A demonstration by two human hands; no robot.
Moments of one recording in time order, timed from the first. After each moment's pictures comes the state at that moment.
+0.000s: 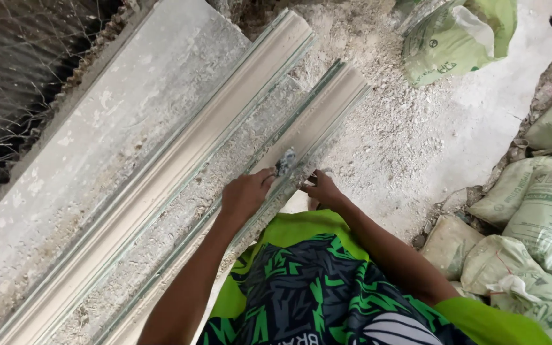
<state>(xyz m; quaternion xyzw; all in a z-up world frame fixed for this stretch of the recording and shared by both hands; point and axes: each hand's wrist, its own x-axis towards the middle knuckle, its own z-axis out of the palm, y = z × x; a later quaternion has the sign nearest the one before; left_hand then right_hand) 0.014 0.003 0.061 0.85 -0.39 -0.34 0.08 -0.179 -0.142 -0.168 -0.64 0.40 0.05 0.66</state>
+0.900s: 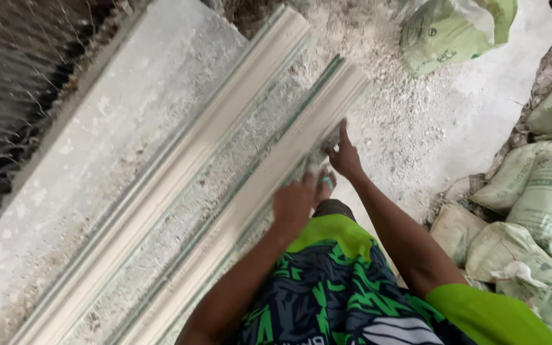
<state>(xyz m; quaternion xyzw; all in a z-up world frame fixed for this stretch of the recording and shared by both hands) -0.079 -0.023 -0.028 0.84 -0.51 -0.18 0.00 -0.158 -0.218 -0.129 -0.76 0.48 0.01 0.44</state>
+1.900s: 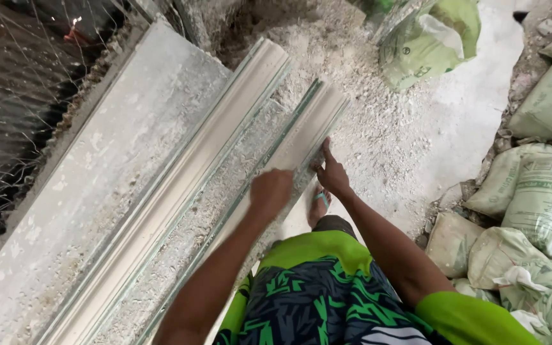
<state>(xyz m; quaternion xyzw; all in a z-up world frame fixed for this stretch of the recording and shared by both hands) 0.002 -0.066 -0.020 0.79 -0.57 -0.22 0.04 -0.160 -0.218 -0.149 -0.78 0.49 0.03 0.40</state>
